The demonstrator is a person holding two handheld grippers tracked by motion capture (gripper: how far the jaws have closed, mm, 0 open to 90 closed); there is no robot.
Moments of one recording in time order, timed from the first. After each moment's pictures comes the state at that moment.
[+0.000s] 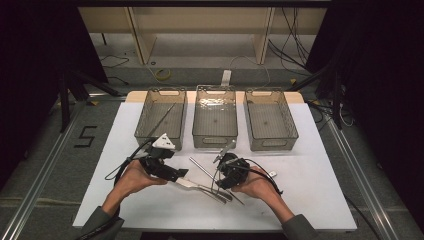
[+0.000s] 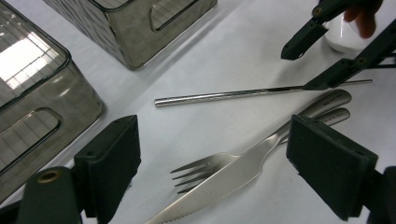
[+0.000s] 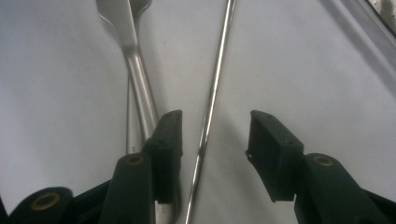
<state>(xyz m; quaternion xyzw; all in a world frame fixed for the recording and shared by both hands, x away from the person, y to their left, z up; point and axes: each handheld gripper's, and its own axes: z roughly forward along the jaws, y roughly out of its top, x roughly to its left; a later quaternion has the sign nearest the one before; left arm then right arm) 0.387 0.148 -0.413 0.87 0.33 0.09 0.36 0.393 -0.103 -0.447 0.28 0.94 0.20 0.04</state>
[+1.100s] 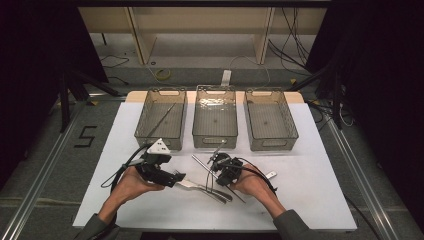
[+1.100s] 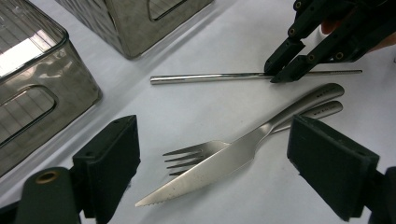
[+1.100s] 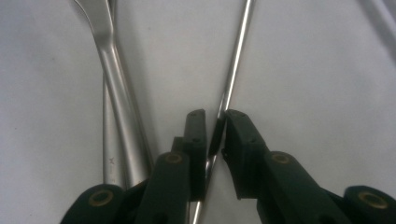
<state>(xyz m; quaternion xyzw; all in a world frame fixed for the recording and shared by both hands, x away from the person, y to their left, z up) 0.375 0.155 -0.418 0.87 0.33 0.09 0.36 0.406 -0.086 -0.461 0.26 0.95 0.15 0.04</state>
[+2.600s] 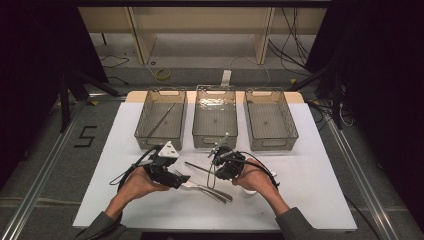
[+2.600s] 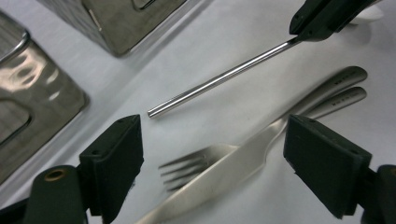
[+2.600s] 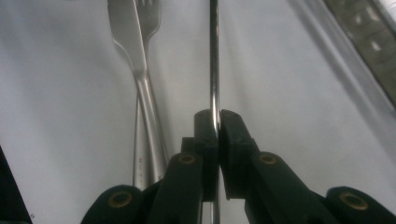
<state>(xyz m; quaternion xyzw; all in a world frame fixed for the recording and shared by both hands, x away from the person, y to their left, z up) 0.385 0.133 -0.437 0.89 0.30 0.11 0.34 0.402 -0.091 -0.424 0.25 0.95 0.19 0.04</state>
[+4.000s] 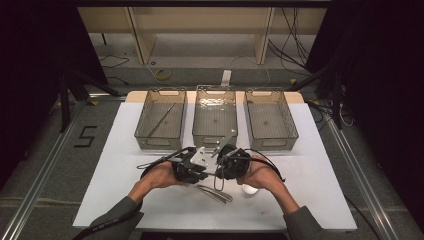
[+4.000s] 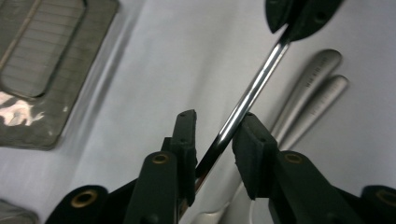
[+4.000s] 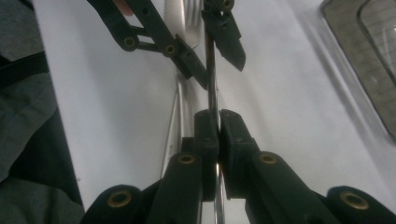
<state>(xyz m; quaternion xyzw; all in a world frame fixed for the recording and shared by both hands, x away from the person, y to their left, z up) 0.394 0.072 -0.442 0.95 0.11 0.10 0.29 0.391 -0.102 -0.396 0.18 0.96 0.23 0.02</state>
